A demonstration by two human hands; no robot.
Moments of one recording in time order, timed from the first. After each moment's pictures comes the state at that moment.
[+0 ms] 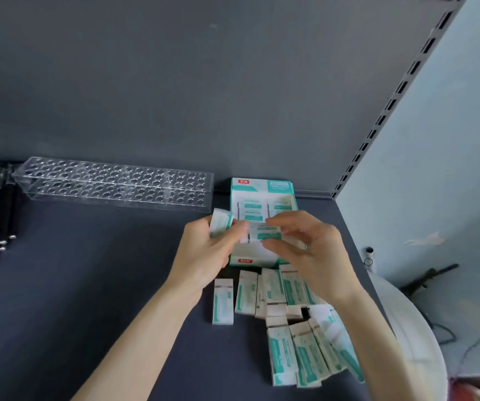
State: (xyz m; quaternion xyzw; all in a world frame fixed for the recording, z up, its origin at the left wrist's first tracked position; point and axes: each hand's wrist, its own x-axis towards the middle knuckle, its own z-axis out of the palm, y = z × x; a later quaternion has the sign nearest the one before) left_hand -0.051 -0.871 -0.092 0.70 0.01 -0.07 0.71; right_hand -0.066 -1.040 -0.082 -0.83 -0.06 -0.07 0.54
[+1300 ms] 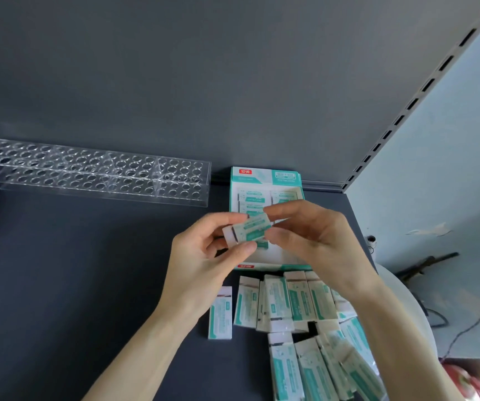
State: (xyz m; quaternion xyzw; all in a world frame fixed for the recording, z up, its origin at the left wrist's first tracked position) left_hand -0.053 -0.869 -0.110 0.66 -0.06 -0.01 0.75; right_hand -0.040 -1.045 -0.078 -0.76 -0.08 0.07 0.65
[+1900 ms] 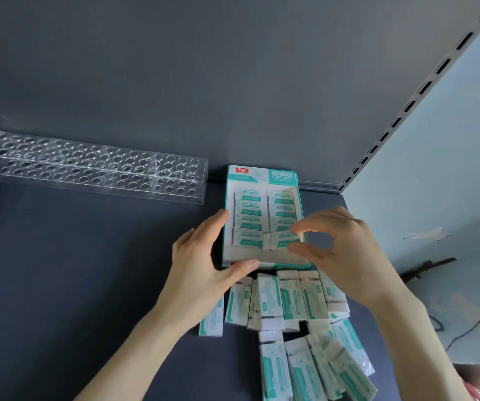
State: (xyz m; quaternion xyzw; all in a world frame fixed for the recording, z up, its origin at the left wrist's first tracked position) left_hand -0.056 -0.871 -0.122 0.86 -0.06 -0.03 0.51; right_hand -0.045 -1.082 -0.083 -0.96 -0.09 -0.06 0.27
